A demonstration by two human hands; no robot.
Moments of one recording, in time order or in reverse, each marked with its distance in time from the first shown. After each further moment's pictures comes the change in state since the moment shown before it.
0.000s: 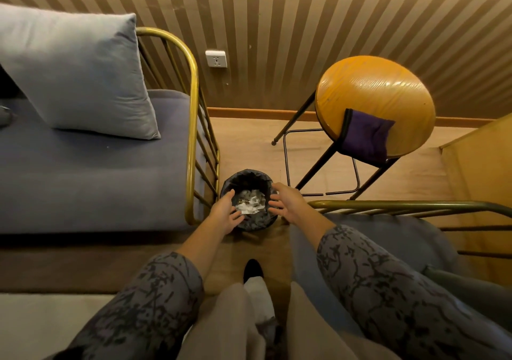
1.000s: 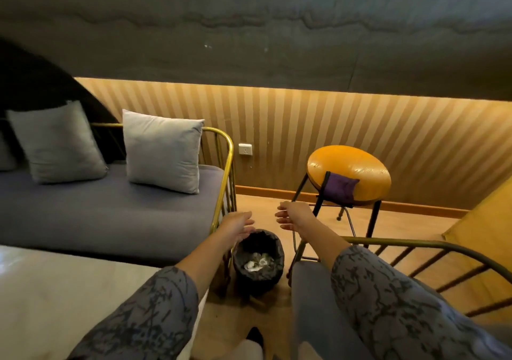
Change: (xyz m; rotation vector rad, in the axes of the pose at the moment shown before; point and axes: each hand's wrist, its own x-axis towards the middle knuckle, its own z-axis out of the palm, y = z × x) left_hand -0.211 -0.064 -0.032 0.365 -0.069 0.487; right_hand -0.225 0.026 -0.049 -0.298 -0.063 -0.452
